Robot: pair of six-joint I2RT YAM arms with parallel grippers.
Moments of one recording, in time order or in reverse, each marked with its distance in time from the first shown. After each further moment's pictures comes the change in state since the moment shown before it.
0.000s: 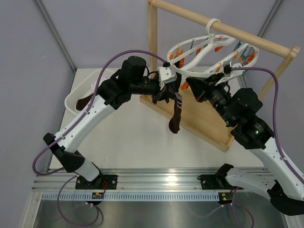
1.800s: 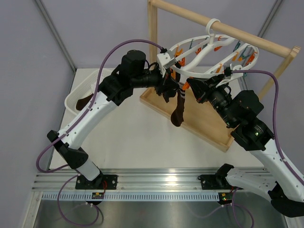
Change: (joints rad) left arm 0.016 0.072 0.104 0.096 -0.066 -0.241; right arm -0.006 -0.027 -0.038 0.045 -0.023 -0.055
